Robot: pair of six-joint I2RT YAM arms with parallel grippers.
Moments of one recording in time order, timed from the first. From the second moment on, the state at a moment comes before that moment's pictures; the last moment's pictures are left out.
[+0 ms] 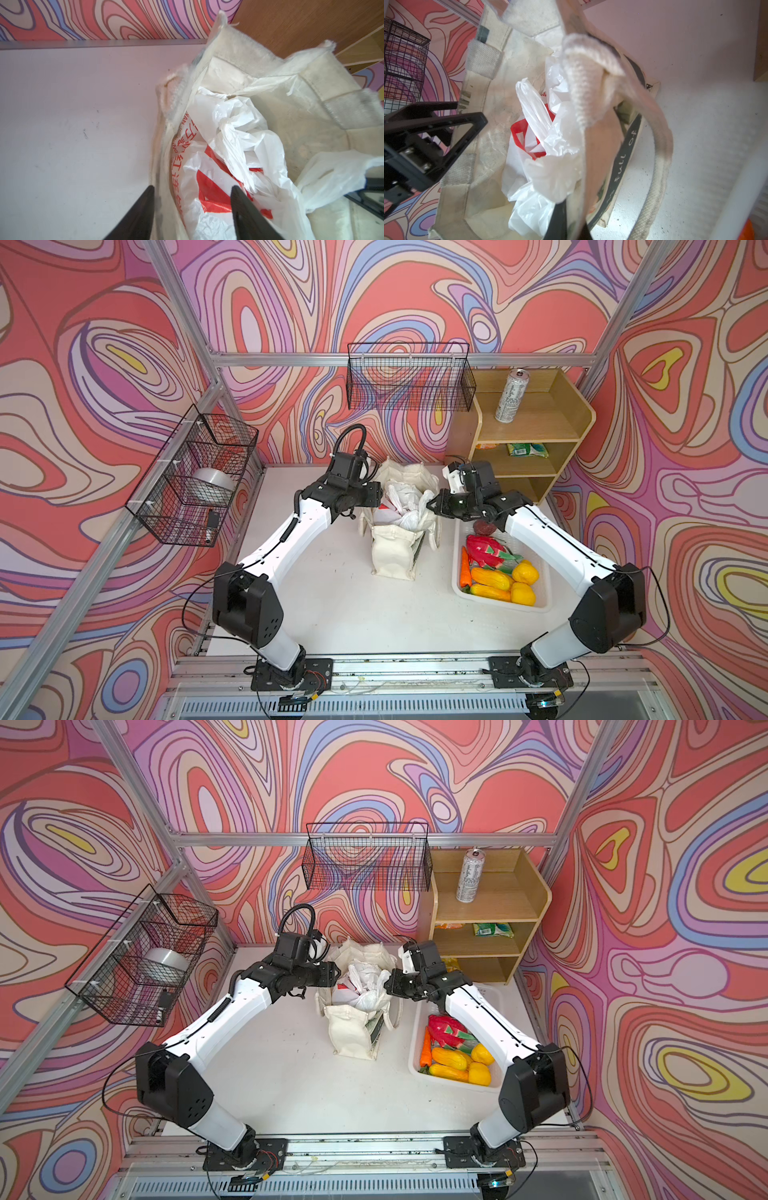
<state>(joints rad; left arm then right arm) -0.42 1.63 1.48 -0.60 0.11 -0.31 0.43 1.56 1.38 -0.54 -0.35 0.57</state>
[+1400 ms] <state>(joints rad) -0.39 1.40 1.47 -0.51 0.09 -0.41 0.33 1.42 1.52 -0.61 -0.28 0.55</state>
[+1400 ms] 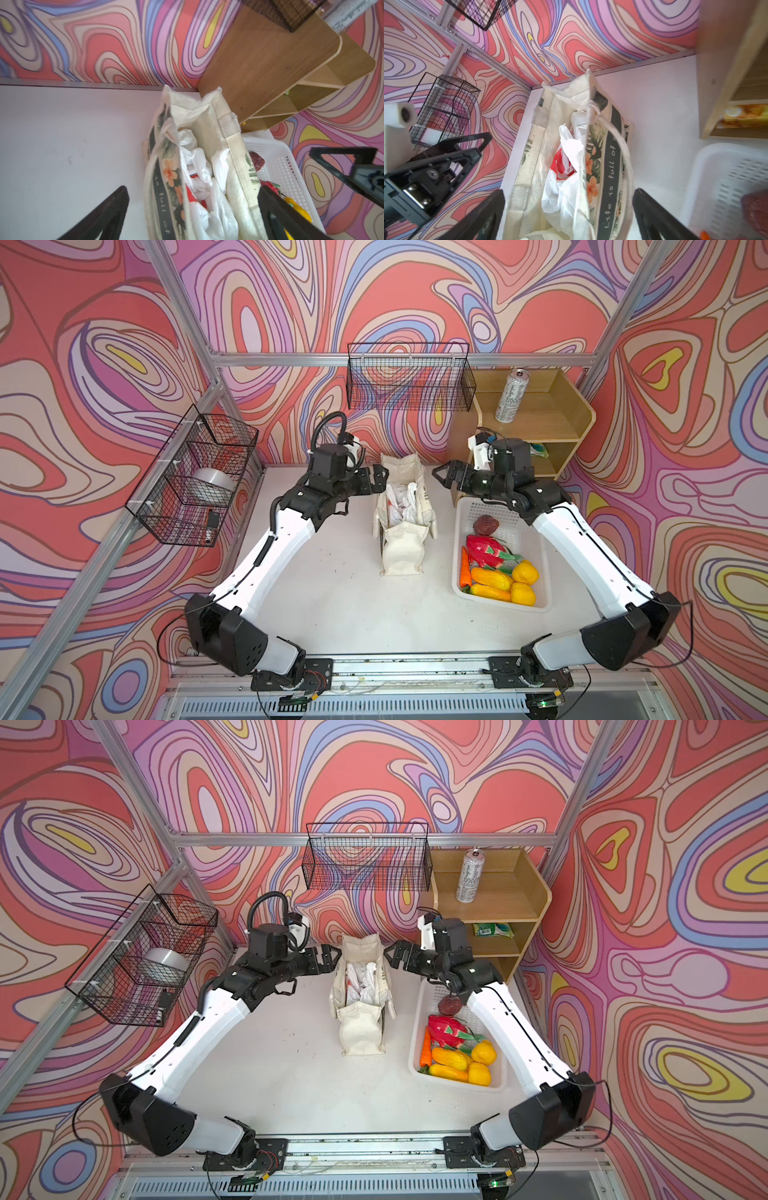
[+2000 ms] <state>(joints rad) -0.10 1.12 0.73 -0.11 -0.30 -0.12 0.19 1.32 0.95 -0.14 0.47 0.35</state>
